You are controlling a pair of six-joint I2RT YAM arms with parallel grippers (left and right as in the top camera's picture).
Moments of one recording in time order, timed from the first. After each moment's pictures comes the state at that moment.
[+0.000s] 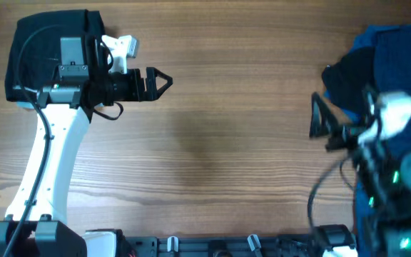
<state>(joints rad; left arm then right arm) -0.02 1.49 1.27 -0.74 0.67 -0.11 0.07 0.67 0.93 -0.37 -0.11 0.09</state>
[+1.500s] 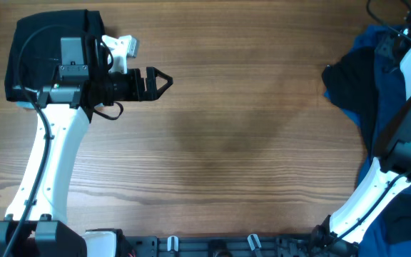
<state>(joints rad) -0.02 1.49 1.27 -0.74 0.66 -0.11 -0.41 2.23 1.82 -0.47 0.18 0.04</state>
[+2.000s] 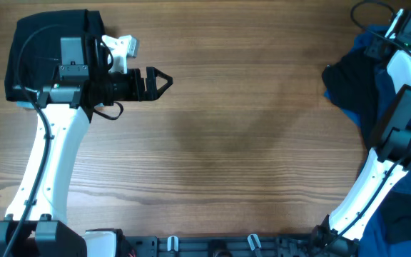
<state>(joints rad) -0.02 1.49 1.27 -0.74 0.66 -0.11 -0.39 2.36 1.82 -0.27 0.12 -0.04</state>
